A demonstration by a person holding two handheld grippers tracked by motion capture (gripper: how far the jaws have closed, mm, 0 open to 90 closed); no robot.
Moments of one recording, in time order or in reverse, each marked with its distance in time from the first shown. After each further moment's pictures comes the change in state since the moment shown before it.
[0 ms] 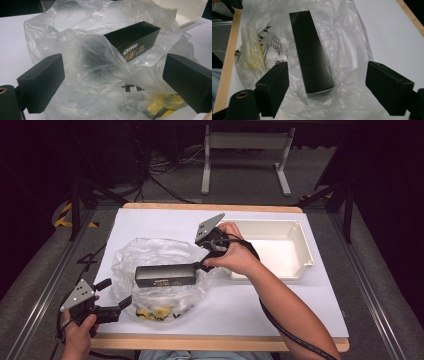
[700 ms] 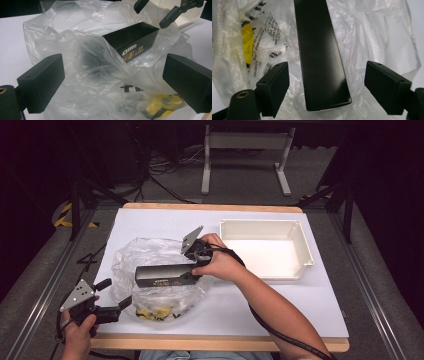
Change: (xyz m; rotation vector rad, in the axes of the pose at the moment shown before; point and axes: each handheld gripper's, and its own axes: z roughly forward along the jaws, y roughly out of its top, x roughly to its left) left arm -0.001 0.001 0.000 -0.005 -0.005 0.002; right arm 0.001 -0.005 0.062 0.101 0.078 -0.063
